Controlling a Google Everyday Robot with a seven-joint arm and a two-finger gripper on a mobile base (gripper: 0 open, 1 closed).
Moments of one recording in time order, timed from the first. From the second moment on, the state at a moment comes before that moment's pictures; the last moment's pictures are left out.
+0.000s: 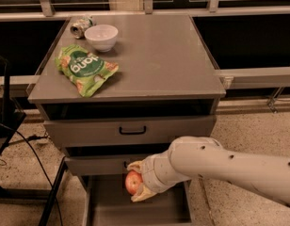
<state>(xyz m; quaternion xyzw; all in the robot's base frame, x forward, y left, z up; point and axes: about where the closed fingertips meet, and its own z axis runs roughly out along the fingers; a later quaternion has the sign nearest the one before) 0.423 0.020 0.624 -0.76 0.57 0.10 0.29</state>
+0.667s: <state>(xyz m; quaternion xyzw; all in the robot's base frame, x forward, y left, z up) 0.466 -0.008 0.711 -0.69 0.65 0.09 0.29</state>
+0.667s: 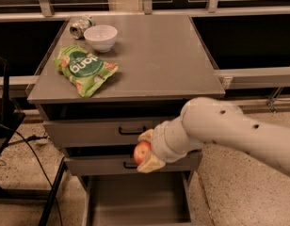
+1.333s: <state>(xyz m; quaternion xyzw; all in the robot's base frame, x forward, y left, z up) 0.481 -0.015 0.752 -0.64 0.68 0.10 0.34</state>
